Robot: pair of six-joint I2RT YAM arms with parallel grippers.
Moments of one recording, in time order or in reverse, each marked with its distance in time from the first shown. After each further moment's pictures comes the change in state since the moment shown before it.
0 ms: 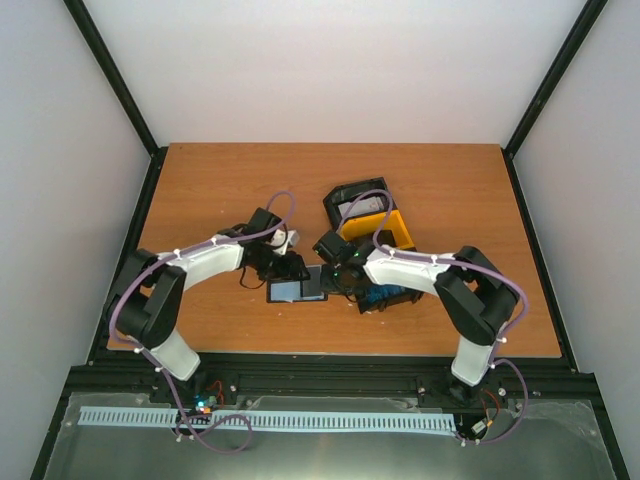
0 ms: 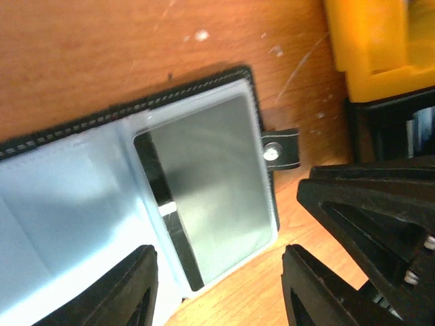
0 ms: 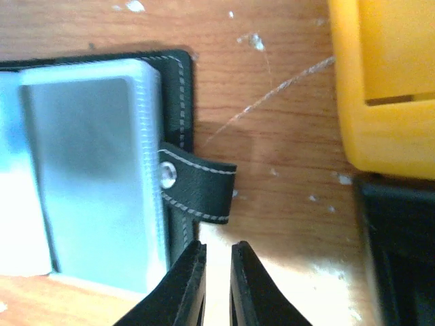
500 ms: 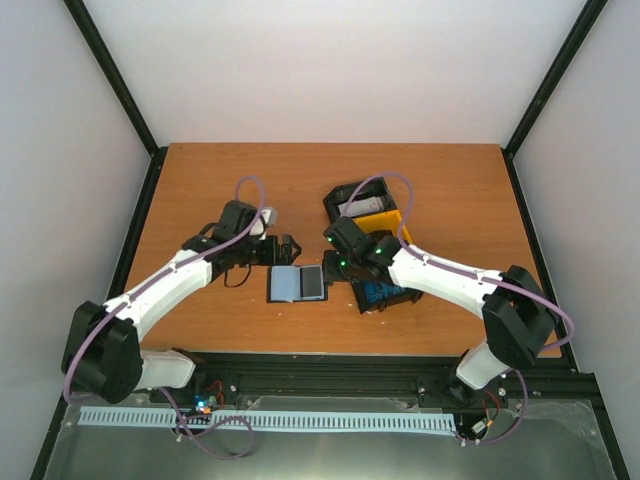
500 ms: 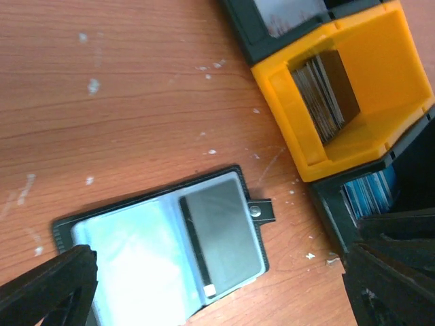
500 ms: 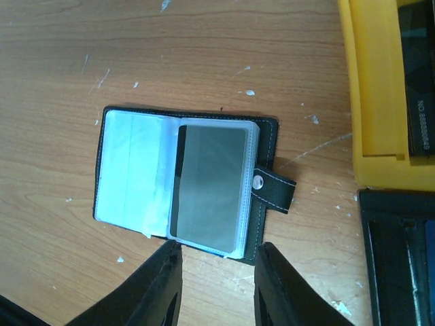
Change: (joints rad) left arm 0.032 -0.326 -0.029 0.018 -0.220 -0.011; right arm -0.005 -0.245 -0.009 0.006 0.003 -0.075
